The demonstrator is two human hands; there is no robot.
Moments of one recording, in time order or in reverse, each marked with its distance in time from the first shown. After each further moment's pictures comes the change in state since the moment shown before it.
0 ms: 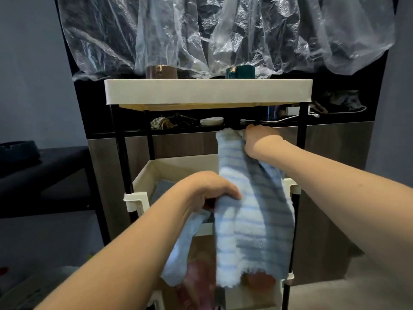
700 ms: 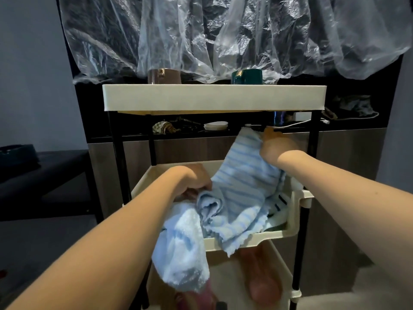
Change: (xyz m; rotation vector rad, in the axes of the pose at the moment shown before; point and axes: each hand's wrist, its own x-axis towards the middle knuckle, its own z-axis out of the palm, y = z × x) left_hand 0.061 0.008 -0.054 0.438 0.157 0.011; right_hand 0.033 0.031 0.020 0.230 -0.040 0.160
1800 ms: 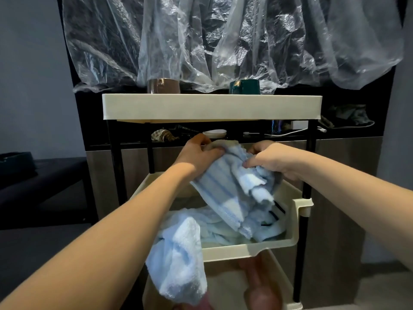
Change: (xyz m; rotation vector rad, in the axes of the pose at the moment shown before) left_hand 0.006 0.023 -0.026 -0.387 0.433 0.463; right_hand -0.046 -0.010 -0.027 0.609 -0.307 -0.103
